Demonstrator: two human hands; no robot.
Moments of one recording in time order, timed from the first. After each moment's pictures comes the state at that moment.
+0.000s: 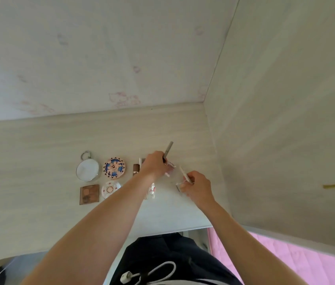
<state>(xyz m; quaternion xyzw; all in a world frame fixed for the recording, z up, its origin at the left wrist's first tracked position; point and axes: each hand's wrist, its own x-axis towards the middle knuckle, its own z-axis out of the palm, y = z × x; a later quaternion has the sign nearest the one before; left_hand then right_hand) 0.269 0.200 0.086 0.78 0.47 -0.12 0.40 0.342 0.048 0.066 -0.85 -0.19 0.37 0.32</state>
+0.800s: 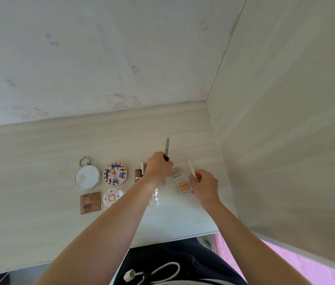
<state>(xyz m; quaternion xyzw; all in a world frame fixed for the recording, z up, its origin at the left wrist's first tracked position) 0.279 0.208 0.085 0.70 0.53 -0.08 0.47 0.350 0.067 0.061 -0.87 -0.15 0.33 0.34</state>
